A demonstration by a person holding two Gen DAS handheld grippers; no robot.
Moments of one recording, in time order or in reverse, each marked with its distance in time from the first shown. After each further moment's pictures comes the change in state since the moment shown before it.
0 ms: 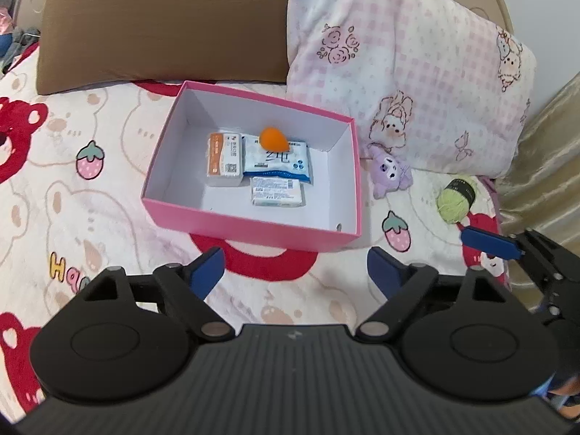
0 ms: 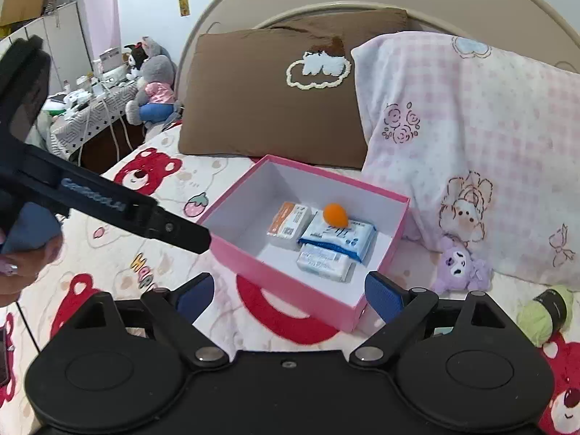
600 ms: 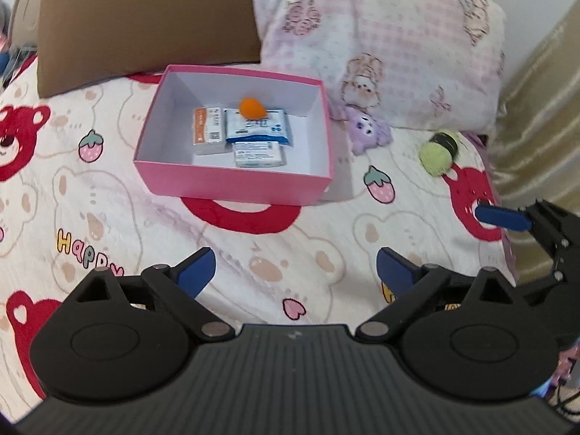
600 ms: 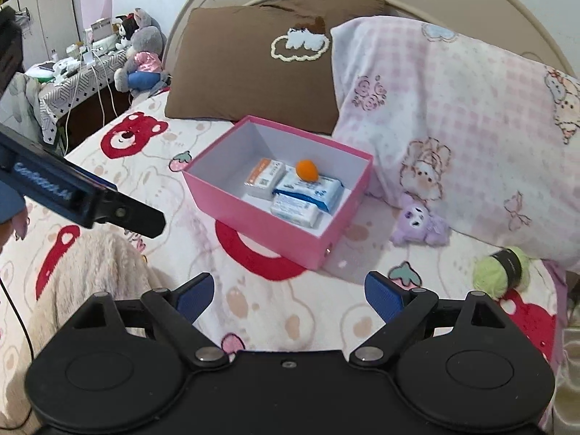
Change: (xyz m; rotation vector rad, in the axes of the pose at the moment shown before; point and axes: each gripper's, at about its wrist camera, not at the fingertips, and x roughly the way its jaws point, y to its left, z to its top) left arm -0.040 -0.048 -0.058 0.107 0.028 0.016; right arm -0.055 -0.004 -0.050 -0.041 0.078 -0.098
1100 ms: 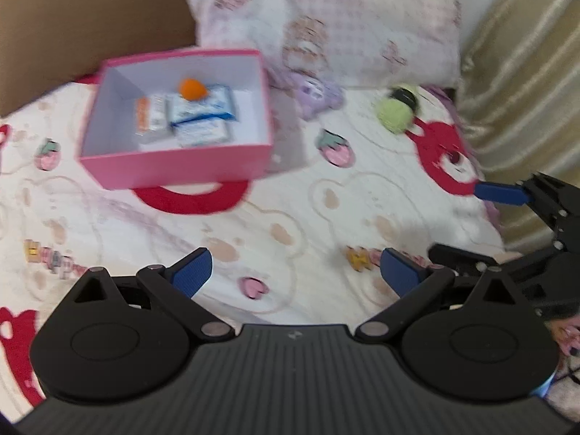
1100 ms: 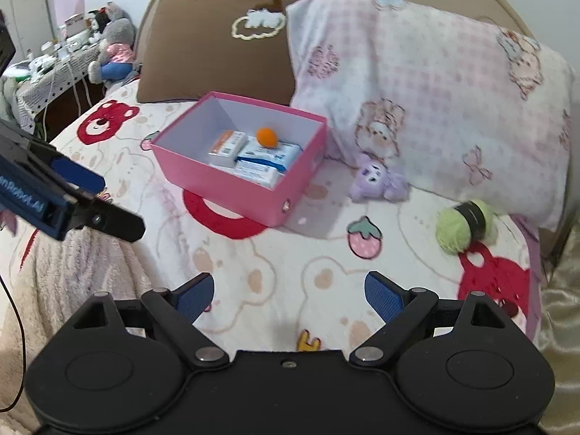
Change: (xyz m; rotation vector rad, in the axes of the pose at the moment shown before) left arm 0.022 -0.057 -0.016 0.125 0.091 -0.087; right arm -0.024 -0.043 -0.048 0.066 0.047 -0.061
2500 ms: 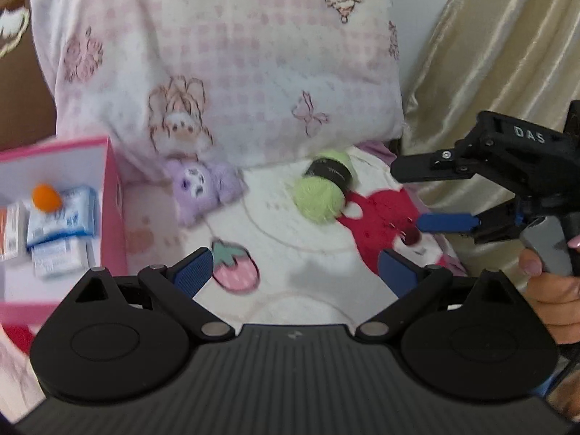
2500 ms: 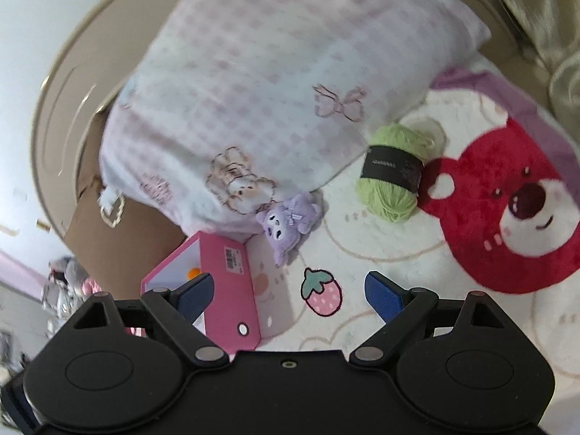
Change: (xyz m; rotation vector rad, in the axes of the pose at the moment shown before) left arm 0.146 -0.114 0.095 0.144 -0.256 -0.128; right arm 0.089 -0.238 -0.004 0.929 -0.100 0.225
